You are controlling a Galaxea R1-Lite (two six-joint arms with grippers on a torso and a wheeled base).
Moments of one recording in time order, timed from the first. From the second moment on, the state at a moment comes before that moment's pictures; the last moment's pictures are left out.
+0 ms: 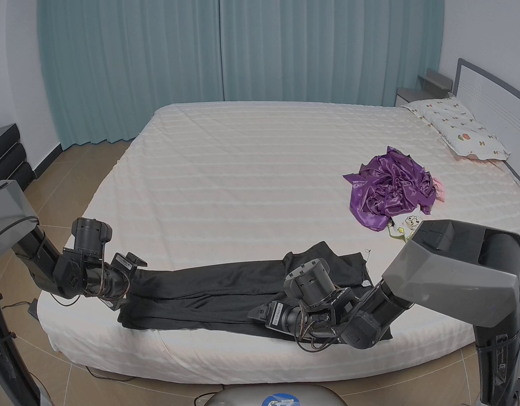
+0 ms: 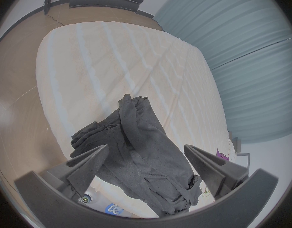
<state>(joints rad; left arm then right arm) -0.05 2.03 -0.70 -0.48 -0.06 -1.13 0.75 2.37 -1.03 -0.57 0.03 0.93</state>
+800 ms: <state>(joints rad) -0.06 2.04 -0.70 -0.48 -0.06 -1.14 0.65 2.45 -1.17 -0.67 0.04 0.94</state>
